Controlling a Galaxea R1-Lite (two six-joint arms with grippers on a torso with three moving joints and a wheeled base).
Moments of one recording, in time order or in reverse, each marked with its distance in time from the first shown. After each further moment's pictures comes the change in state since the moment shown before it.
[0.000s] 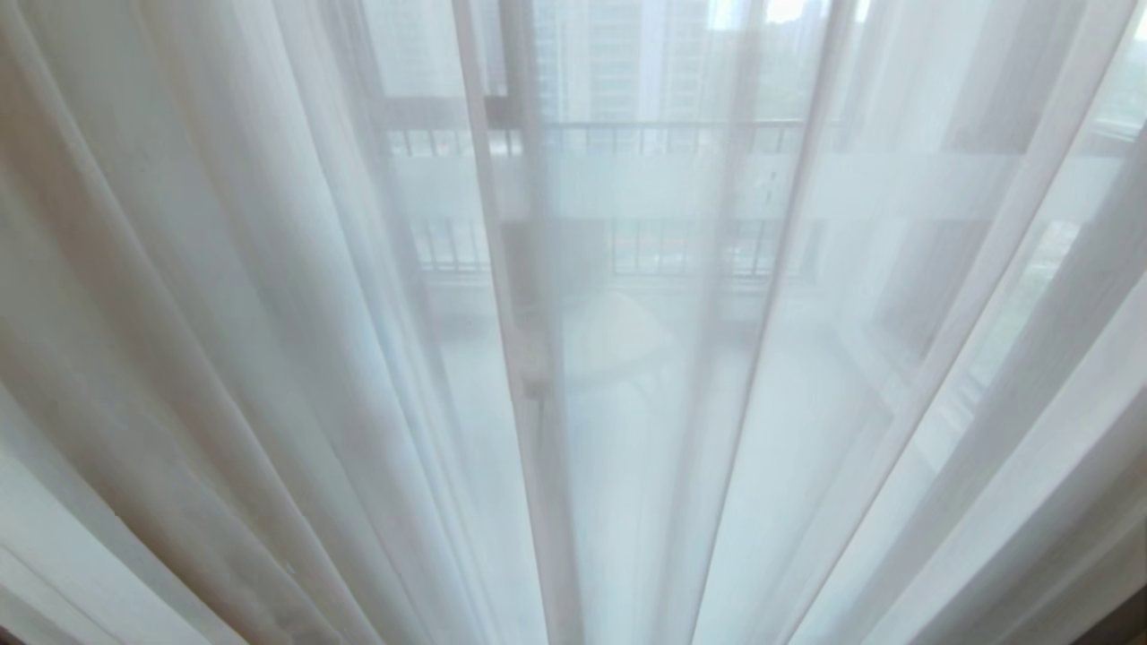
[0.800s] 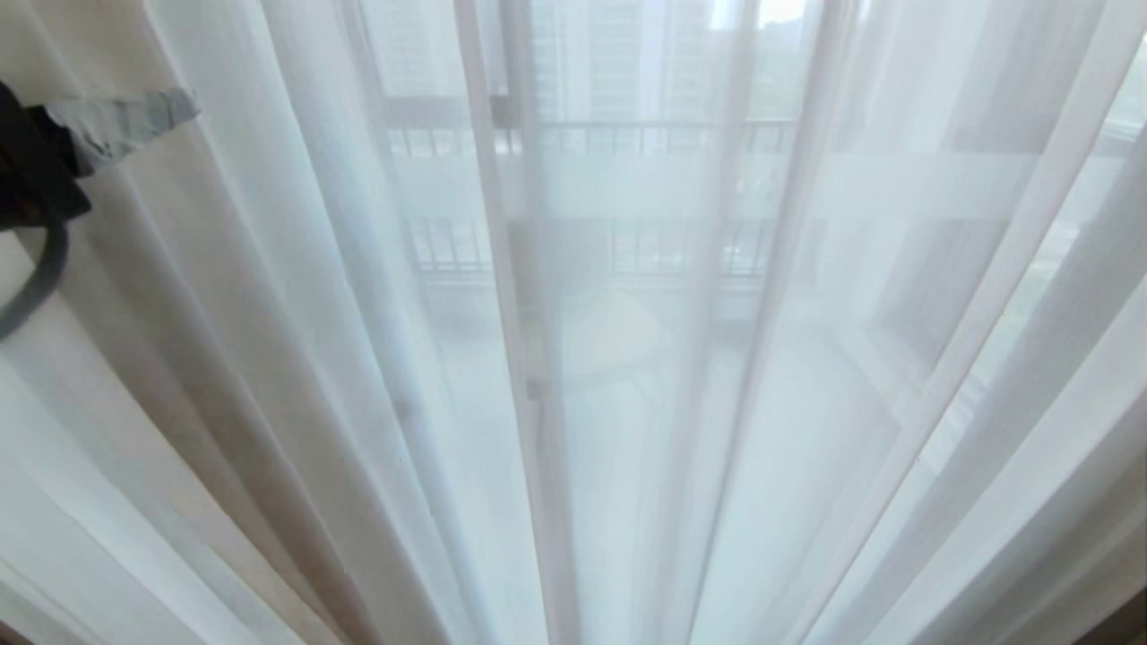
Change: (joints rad) left arm -0.013 0.408 -0.215 -0.176 -0.013 -0.029; right arm 0.000 0.000 0.000 0.000 0.000 0.000
